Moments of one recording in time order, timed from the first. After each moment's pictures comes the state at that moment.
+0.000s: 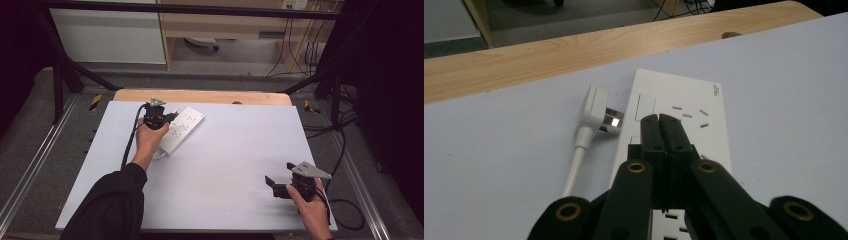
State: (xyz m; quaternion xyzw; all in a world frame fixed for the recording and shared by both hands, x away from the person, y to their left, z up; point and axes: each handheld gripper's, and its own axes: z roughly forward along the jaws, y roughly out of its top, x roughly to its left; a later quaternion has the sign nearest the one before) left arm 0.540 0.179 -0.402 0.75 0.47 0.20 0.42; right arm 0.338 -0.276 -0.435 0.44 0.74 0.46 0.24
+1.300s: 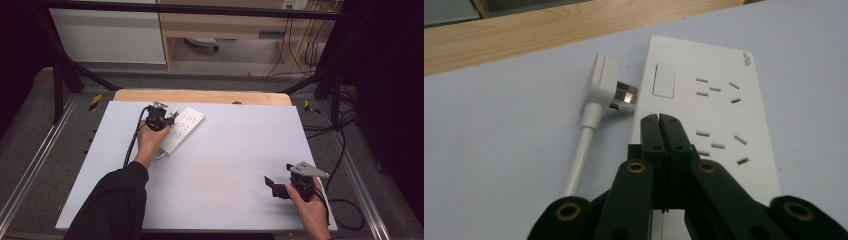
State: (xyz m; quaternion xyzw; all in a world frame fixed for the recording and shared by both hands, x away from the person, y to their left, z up) left arm 0.554 0.179 -0.425 0.76 0.48 0.20 0.39; right arm 0.340 -0.274 -0.439 0.45 0.74 0.44 0.23
